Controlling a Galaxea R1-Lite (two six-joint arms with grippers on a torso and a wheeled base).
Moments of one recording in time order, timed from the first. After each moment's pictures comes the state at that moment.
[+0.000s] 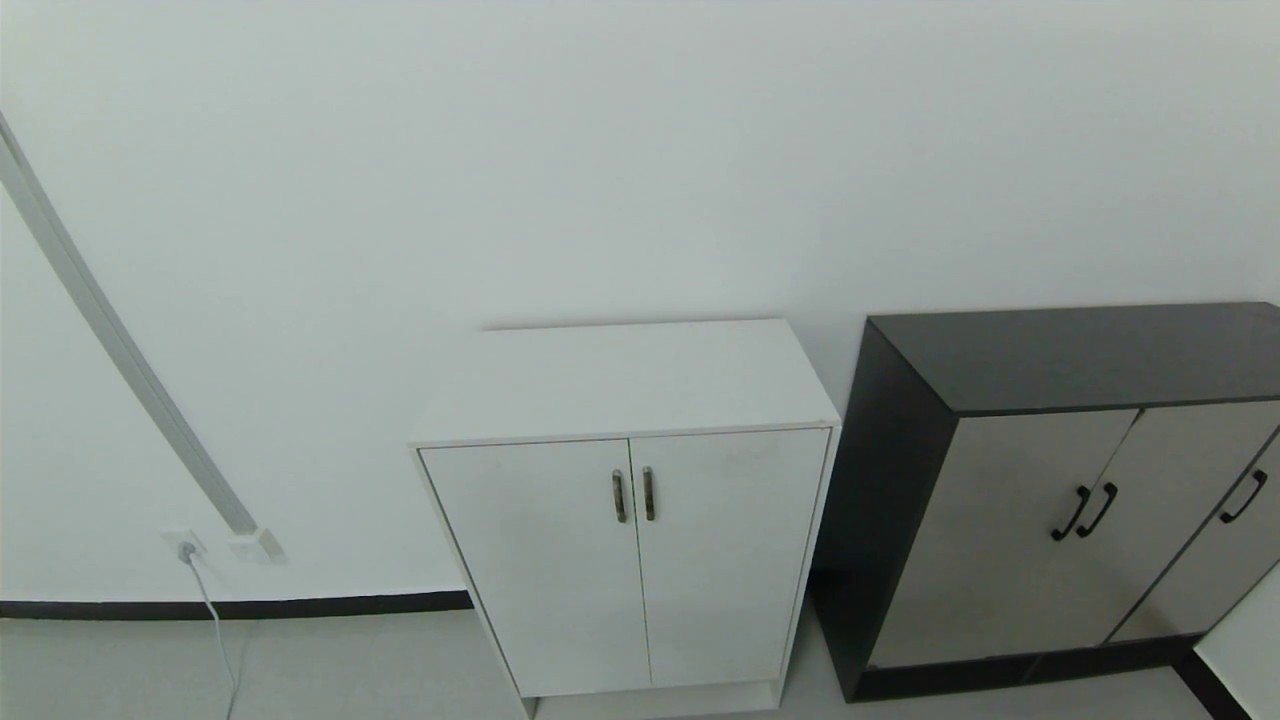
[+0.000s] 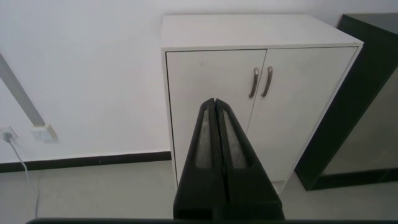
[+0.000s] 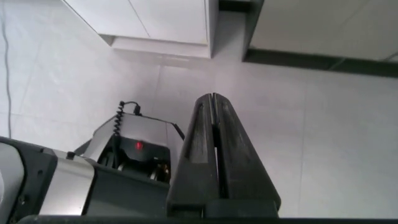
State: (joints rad) left arm 0.00 0.00 0.00 0.00 -0.01 -0.01; right arm 0.18 0.66 0.00 0.00 0.06 -0.01
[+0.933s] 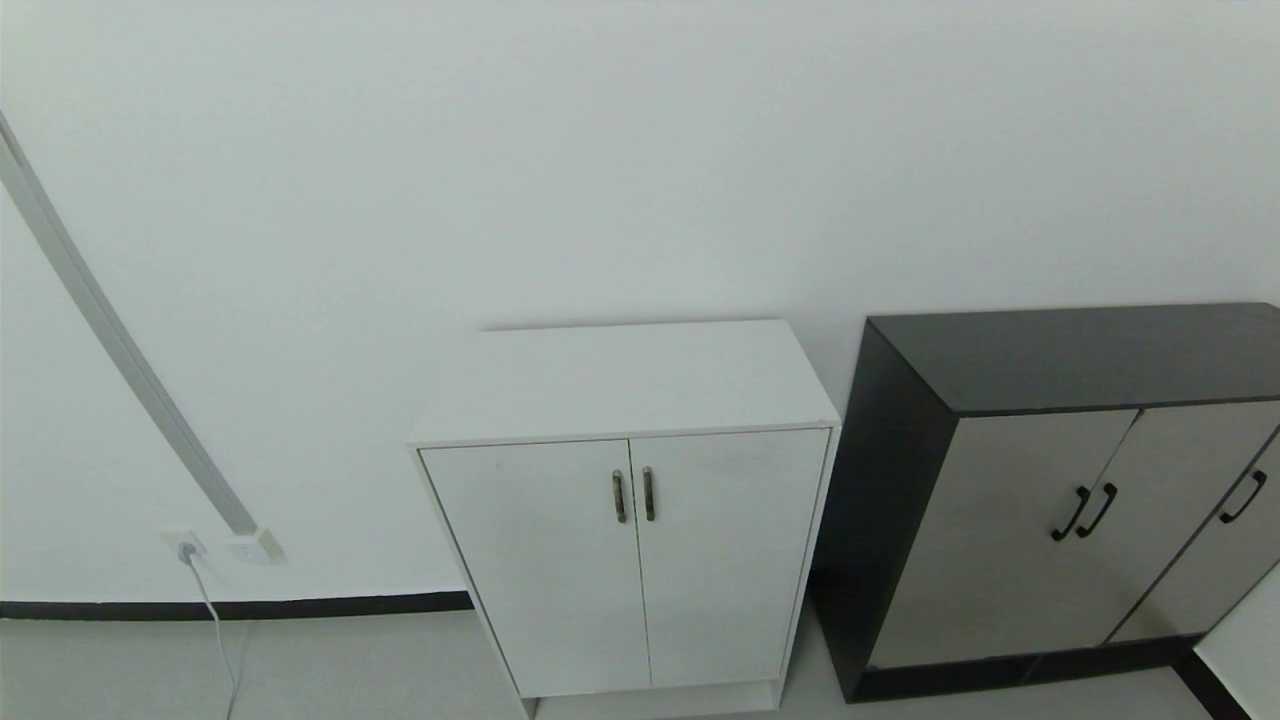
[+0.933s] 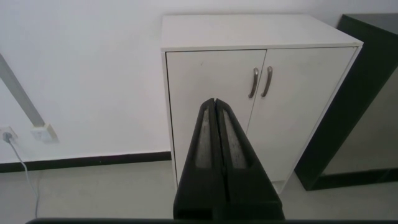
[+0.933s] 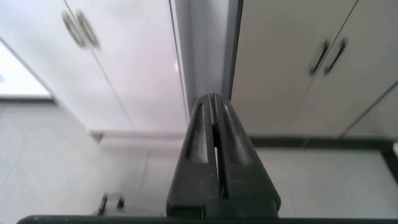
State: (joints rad) left arm 0.00 0.00 0.00 0.00 -0.01 -0.01; right arm 0.05 0.17 0.00 0.00 0.06 0.00
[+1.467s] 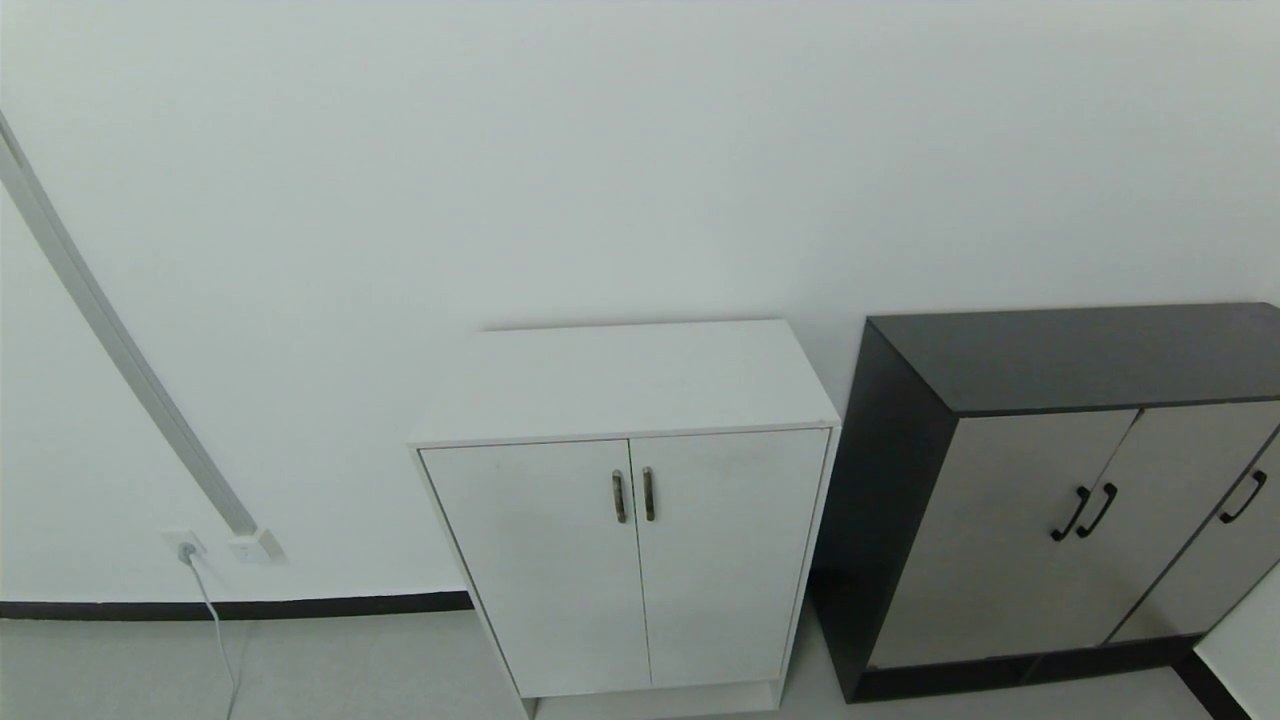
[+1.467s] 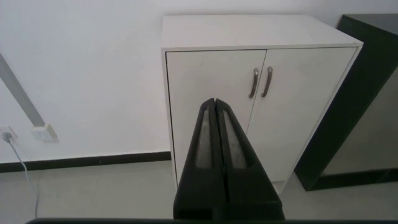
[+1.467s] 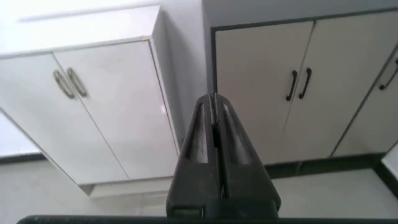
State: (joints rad) left arm 0.00 0.00 0.00 0.00 -0.01 -0.01; right arm 0.00 0.01 0.00 0.00 0.00 0.07
